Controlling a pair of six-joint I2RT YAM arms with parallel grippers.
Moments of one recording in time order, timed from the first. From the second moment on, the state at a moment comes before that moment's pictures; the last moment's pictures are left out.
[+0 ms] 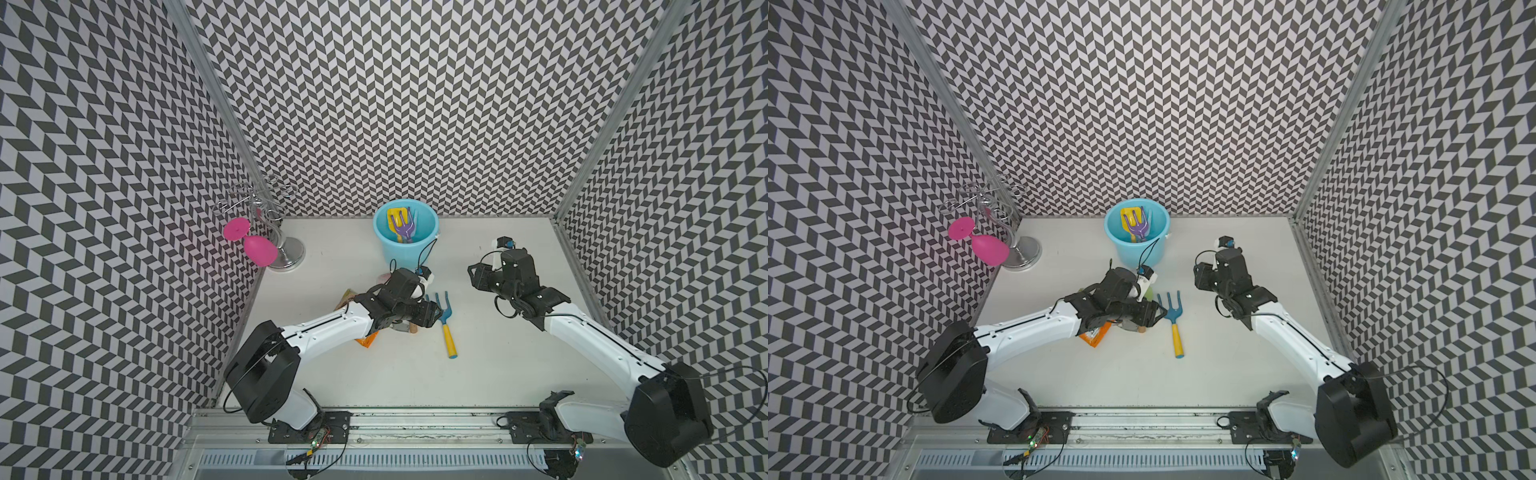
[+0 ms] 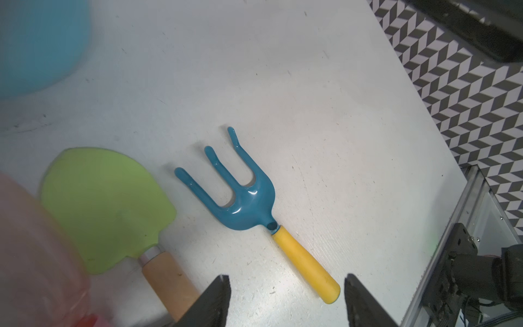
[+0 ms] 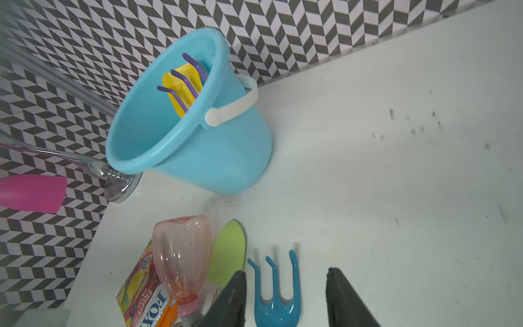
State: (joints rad) left arm -0.80 1.54 0.98 -0.22 0.23 -0.37; right arm 0.41 1.25 0.84 -0.19 -0.01 0.53
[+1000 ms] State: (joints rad) left arm -0.85 1.90 1.25 -0.44 0.27 -0.33; right arm 0.36 1.16 0.64 -0.22 -0.04 0.58
